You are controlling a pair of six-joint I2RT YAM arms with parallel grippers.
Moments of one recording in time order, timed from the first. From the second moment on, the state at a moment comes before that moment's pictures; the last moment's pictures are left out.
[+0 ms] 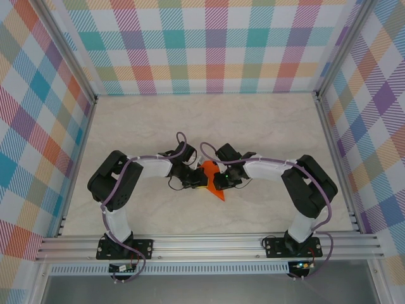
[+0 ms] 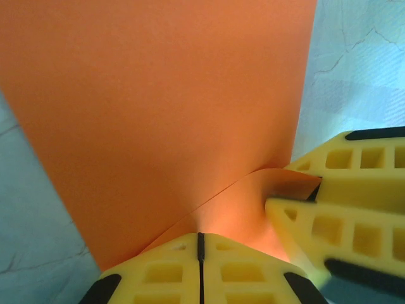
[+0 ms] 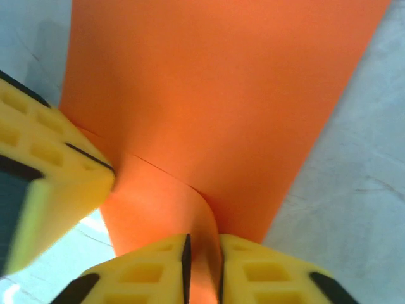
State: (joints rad) left arm -0.61 1.85 0.94 -0.24 0.62 -0.63; right arm 0.73 1.73 0.96 -0.48 -0.22 0.37
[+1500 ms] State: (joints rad) left arm -0.61 1.85 0.94 -0.24 0.62 -0.63; right arm 0.72 1.67 0.84 -0.44 -0.48 0.52
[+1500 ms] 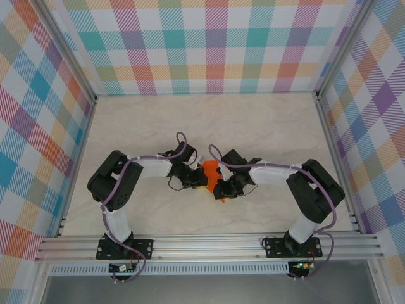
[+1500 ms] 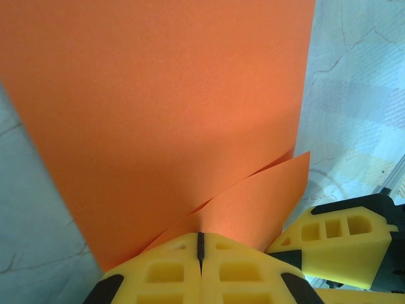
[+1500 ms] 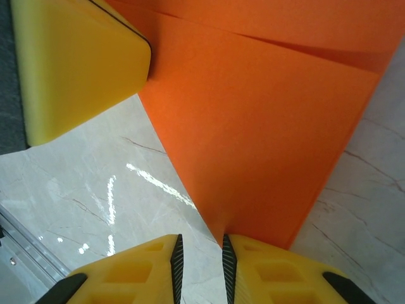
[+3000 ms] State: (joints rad) left arm -0.61 1.86 0.96 -0.25 0.62 -0.63; right arm 0.71 1.68 0.83 -0.46 -0.46 0.63
